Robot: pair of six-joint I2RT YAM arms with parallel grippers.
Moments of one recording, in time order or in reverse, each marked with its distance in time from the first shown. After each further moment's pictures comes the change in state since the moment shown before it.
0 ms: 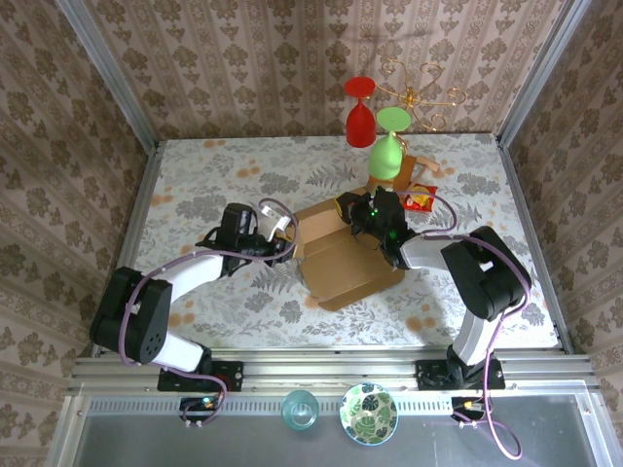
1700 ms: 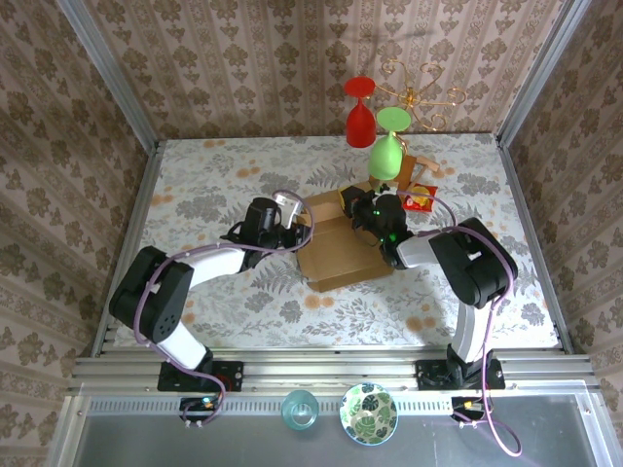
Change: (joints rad) left arm -0.130 0.157 0.099 0.185 -0.304 -0.242; right arm -0.018 0.110 0.000 0.227 0.068 0.030
